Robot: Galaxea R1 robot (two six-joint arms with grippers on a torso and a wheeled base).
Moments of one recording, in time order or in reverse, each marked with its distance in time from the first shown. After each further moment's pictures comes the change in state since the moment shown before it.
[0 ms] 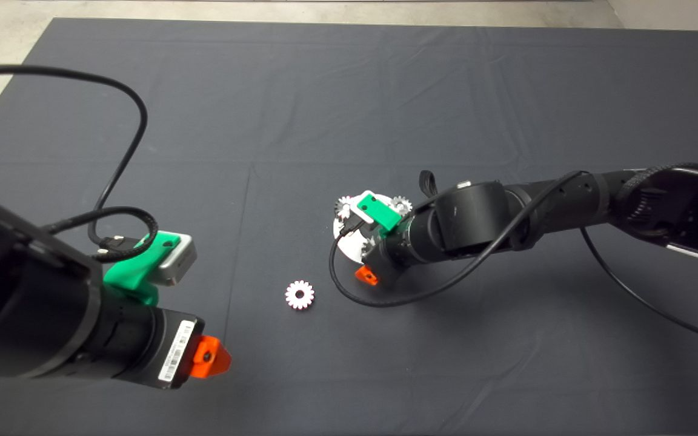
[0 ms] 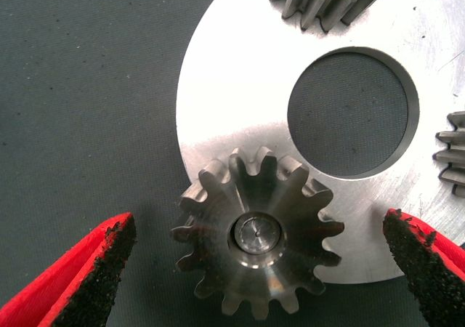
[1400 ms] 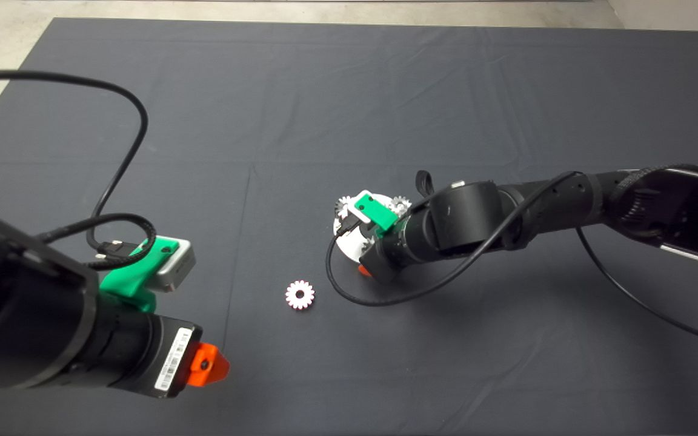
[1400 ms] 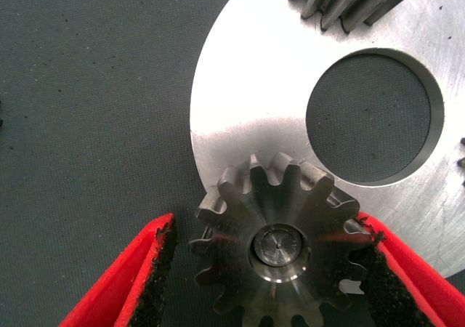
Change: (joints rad) left arm 0.000 0.000 0.017 -0.001 0.000 -0.008; right arm -0.011 0.016 -0.019 -0.001 -0.001 -0.002
